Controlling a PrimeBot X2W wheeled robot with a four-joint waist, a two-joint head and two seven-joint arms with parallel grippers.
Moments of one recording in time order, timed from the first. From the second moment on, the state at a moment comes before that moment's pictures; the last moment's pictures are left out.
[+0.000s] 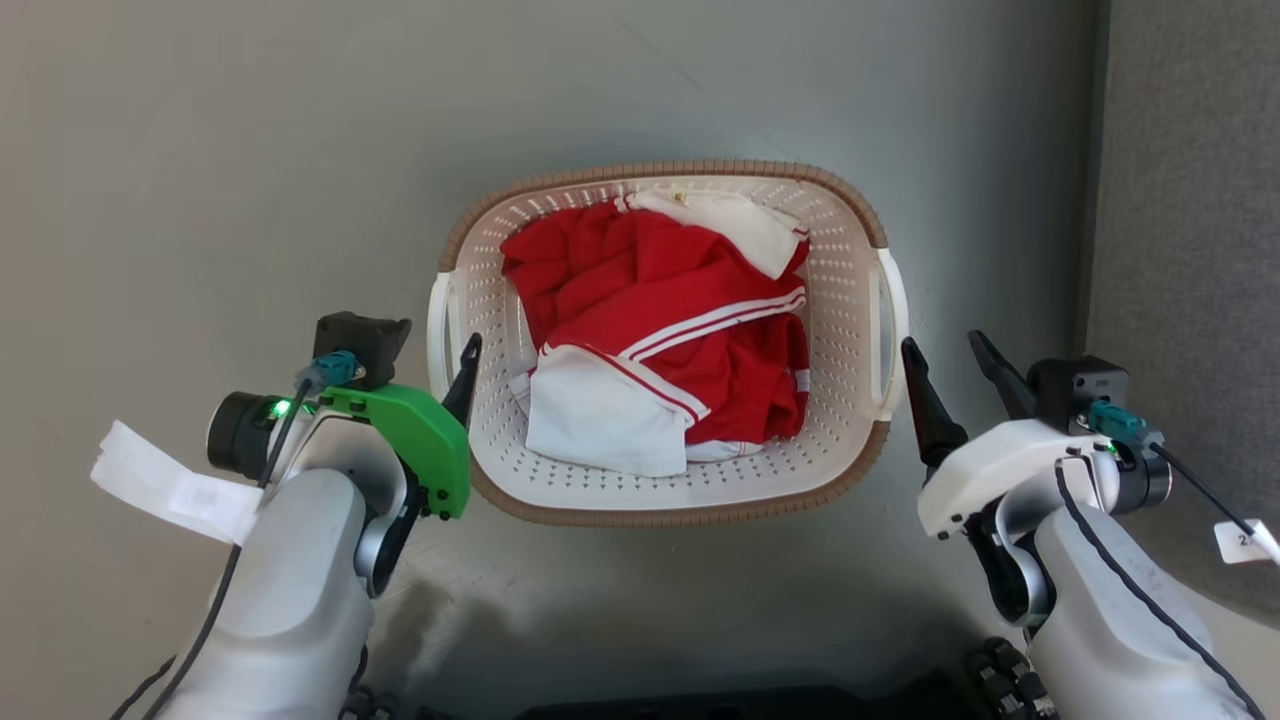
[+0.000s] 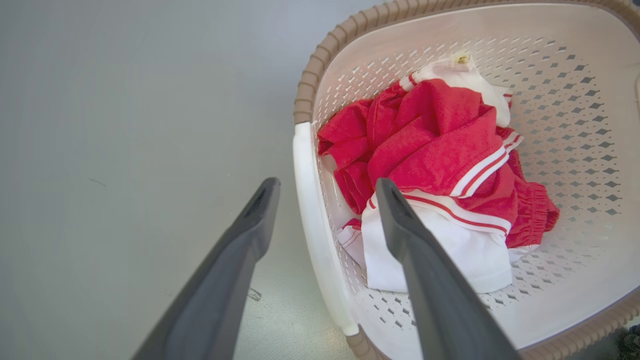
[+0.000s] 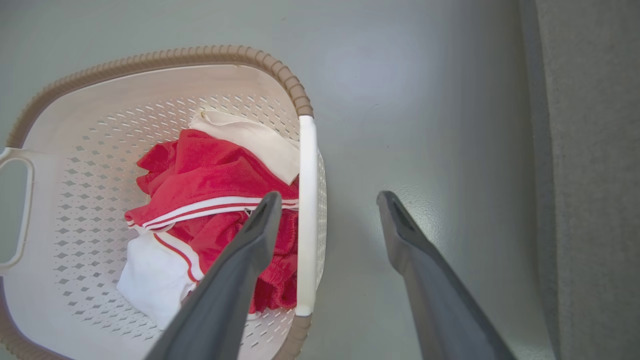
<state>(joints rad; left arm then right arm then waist) -0.56 0.08 -0.46 0.67 -0.37 -0.08 -0.04 -0.29 -0.12 0.30 0.49 0.34 -0.03 -0.19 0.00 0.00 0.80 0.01</state>
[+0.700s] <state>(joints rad) -0.73 0.06 -0.45 0.81 -0.42 -0.11 -0.03 -0.39 -0.11 0.31 0.55 0.32 -0.01 -0.22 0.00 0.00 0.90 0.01</state>
